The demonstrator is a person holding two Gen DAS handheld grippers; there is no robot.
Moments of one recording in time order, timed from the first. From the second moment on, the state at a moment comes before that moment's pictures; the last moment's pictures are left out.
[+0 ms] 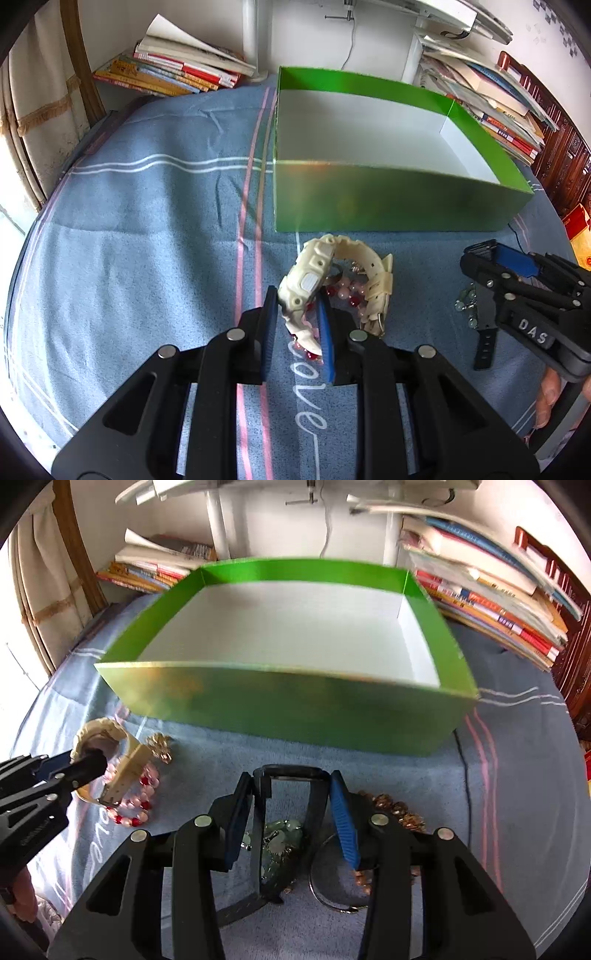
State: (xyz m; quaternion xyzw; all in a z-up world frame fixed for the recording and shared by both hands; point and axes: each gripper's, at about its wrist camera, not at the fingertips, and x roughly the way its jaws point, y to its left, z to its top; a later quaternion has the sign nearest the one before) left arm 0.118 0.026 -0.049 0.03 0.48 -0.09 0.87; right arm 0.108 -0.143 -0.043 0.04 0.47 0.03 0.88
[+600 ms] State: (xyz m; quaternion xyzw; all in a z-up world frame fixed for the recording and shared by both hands) left arm 0.150 0.001 0.047 0.04 0.39 -0.12 0.91; right arm 0.132 -0.184 0.069 0.07 0.34 0.01 0.94
